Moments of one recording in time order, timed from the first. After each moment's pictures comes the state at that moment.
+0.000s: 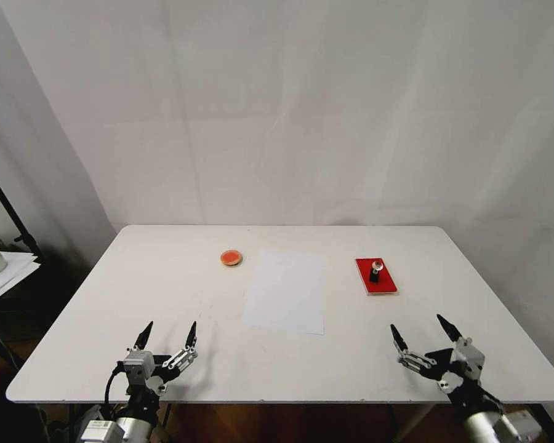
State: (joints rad) left arm 1.66 -1.23 -0.53 -2.09 -0.38 -0.22 -0.07; right arm -1.51 0.86 0.57 2.03 0.62 0.08 -0.01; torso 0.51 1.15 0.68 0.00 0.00
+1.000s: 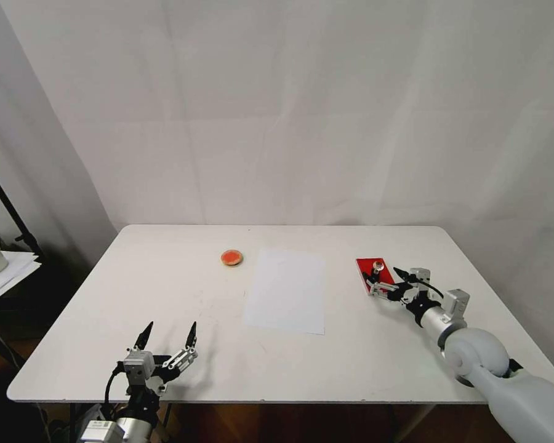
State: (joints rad) left arm 1.66 -1.23 -0.53 -2.09 -0.38 -0.22 -0.07; right arm -0.90 0.78 0.14 1.61 0.91 -0.07 -0.01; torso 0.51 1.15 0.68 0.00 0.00
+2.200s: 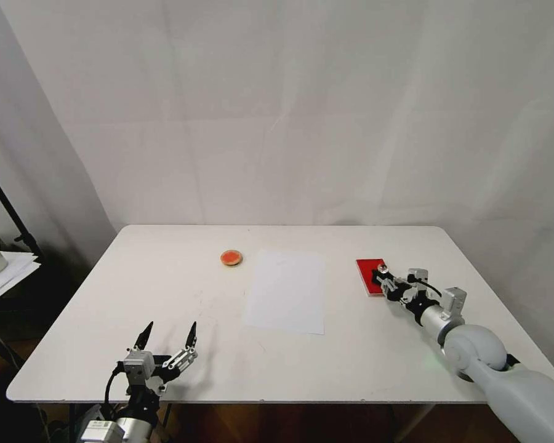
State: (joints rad) left arm 1.66 -1.23 -0.53 -2.09 -0.38 -0.22 -0.07; right arm -0.87 0.76 0.11 1.57 0.92 -0.08 -0.07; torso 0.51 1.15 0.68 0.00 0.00
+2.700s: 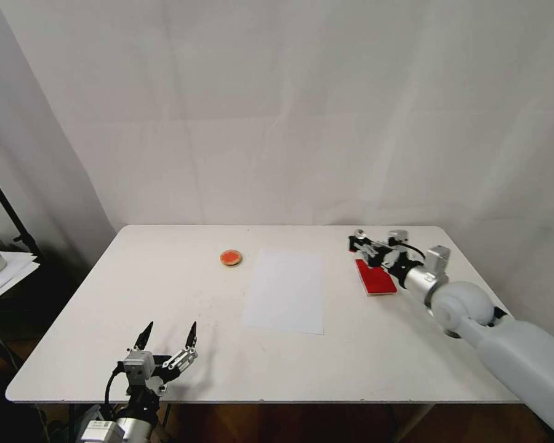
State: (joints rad) left arm 1.66 -1.23 -0.53 -2.09 -0.38 -0.22 -0.07; right arm -0.41 0.75 -0.29 1.56 0.99 -0.09 -0.11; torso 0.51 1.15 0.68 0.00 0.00
